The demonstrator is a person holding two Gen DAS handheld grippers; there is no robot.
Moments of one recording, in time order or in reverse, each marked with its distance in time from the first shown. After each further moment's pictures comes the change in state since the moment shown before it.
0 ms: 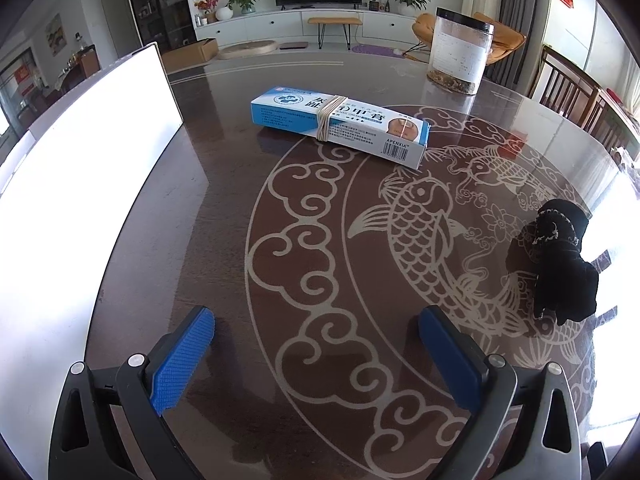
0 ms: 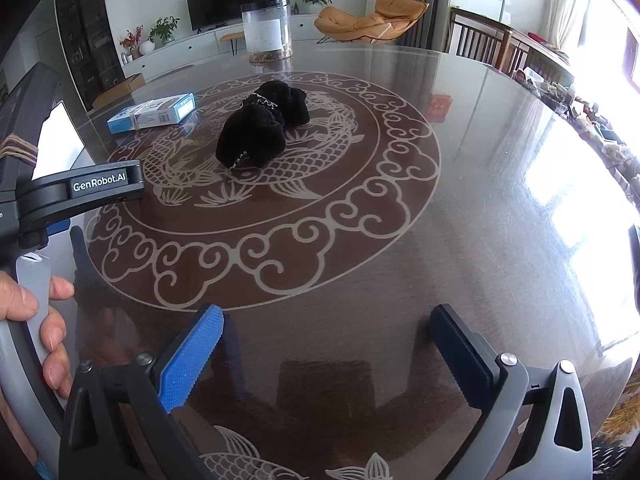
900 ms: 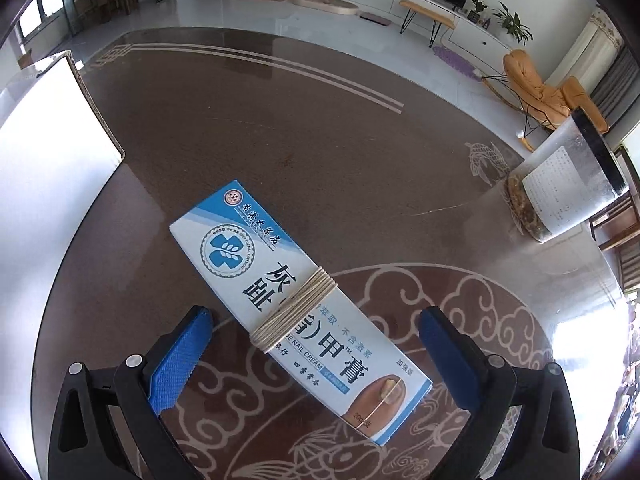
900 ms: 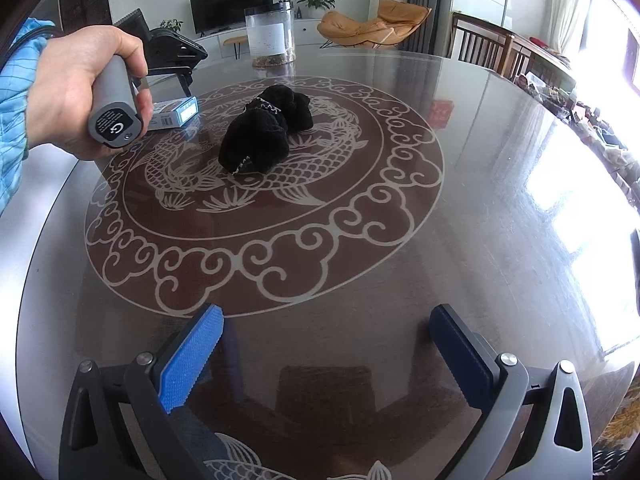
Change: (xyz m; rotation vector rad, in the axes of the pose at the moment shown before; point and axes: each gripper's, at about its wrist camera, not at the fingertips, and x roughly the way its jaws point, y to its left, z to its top) left arm 0.085 -0.016 0.151 -0.379 0.165 0.020; right arm 0.001 0.001 0.001 -0.009 -0.019 0.007
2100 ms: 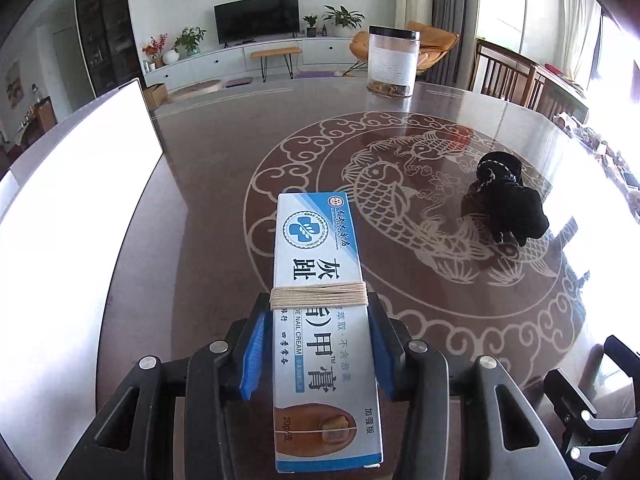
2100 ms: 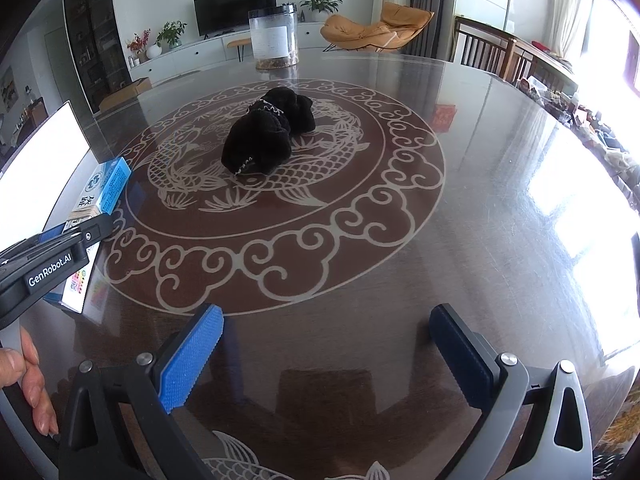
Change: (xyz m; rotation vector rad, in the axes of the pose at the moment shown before) left arm -0.095 0.112 -0.187 0.573 -0.274 -0.155; right arm -0.001 -0.001 -0.004 -0.006 -0.017 0.004
